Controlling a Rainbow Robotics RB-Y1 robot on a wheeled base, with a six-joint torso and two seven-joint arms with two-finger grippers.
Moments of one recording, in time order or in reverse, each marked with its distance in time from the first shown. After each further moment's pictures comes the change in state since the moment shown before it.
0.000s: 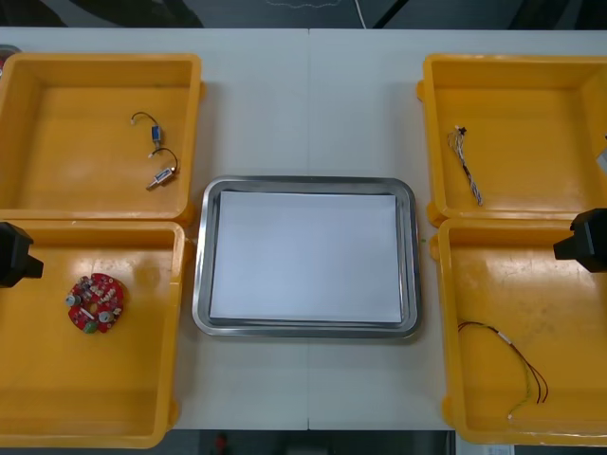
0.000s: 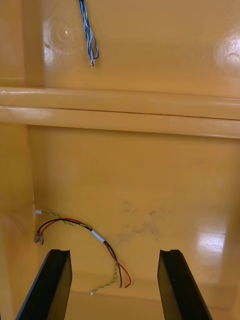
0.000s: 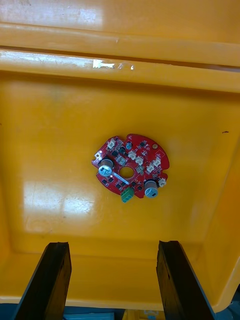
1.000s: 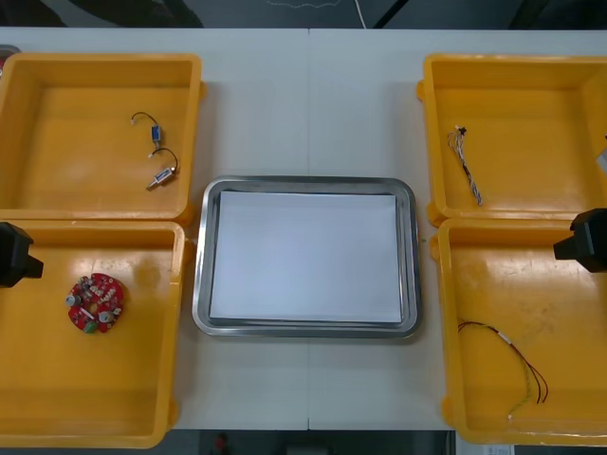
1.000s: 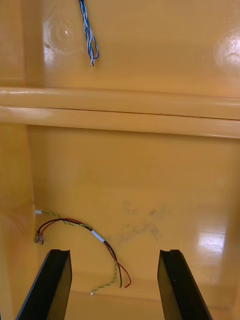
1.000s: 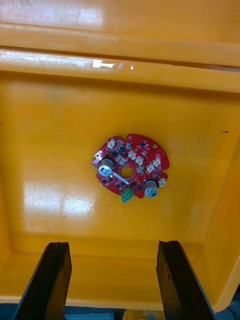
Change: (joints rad) right arm 0.000 0.000 0.000 0.000 0.000 0.000 0.000; left arm 0.000 0.000 0.000 0.000 0.000 0.000 0.000
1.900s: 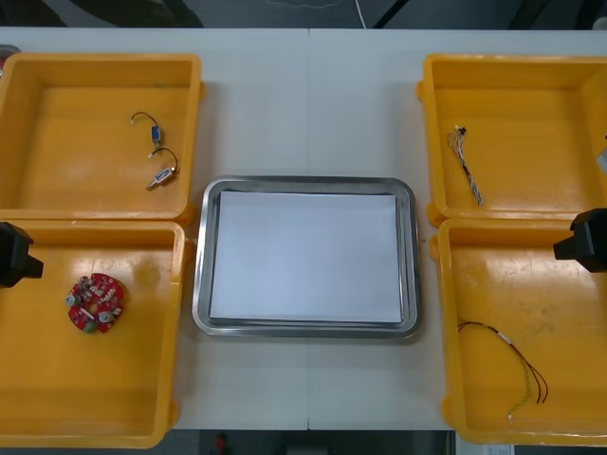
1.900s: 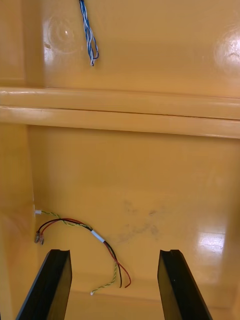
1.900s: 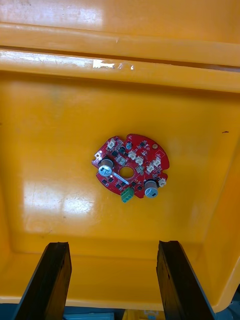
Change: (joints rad) right arm 0.000 0.000 0.000 0.000 0.000 0.000 0.000; left arm 0.000 0.000 0.000 0.000 0.000 0.000 0.000
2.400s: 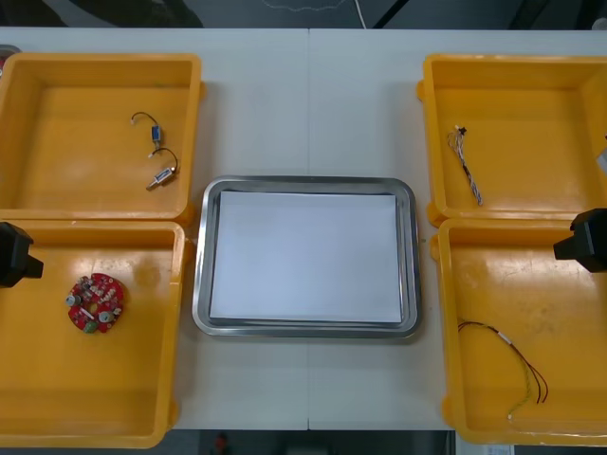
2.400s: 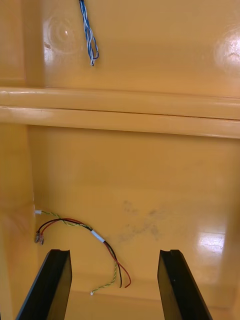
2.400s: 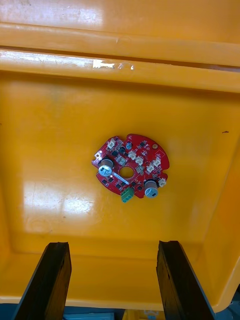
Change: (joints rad) right arm 0.000 0.000 0.000 0.000 0.000 0.000 0.000; left arm 0.000 0.000 0.000 0.000 0.000 0.000 0.000
